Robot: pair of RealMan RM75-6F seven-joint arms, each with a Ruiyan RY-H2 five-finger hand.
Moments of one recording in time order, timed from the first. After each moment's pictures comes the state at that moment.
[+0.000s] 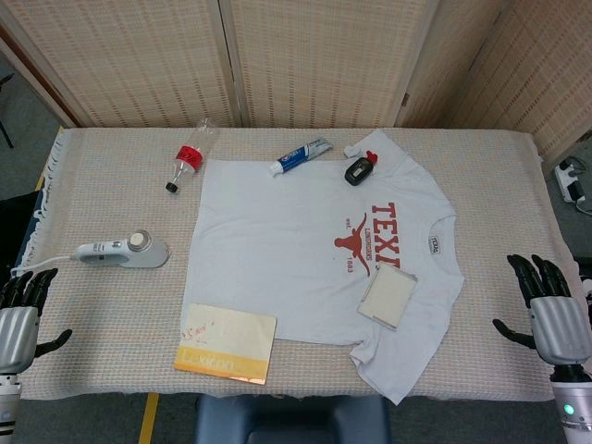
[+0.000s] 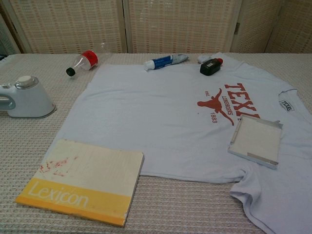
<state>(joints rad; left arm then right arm) -0.10 -1.14 -0.08 -1.63 1.43 1.49 0.20 0.07 -1.14 0.07 -1.58 -1.52 1.52 -0.03</state>
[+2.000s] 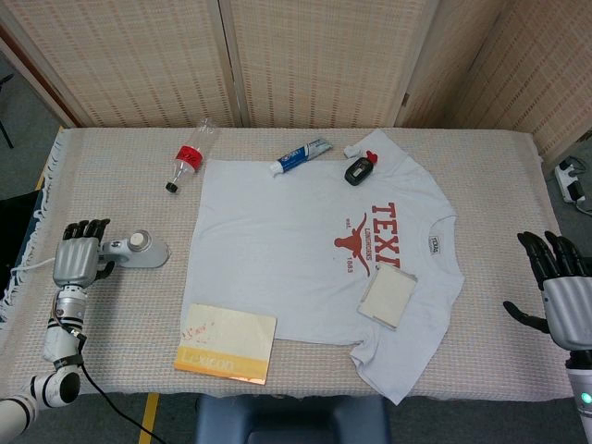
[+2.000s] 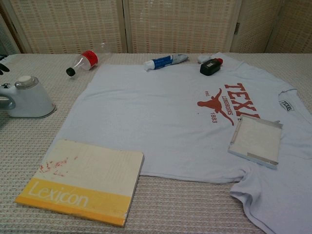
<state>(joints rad) -0.51 -1.55 -0.24 -0.97 1.13 1.04 0.23 0.11 -0.98 0.12 -1.73 -1.51 1.51 -0.07</state>
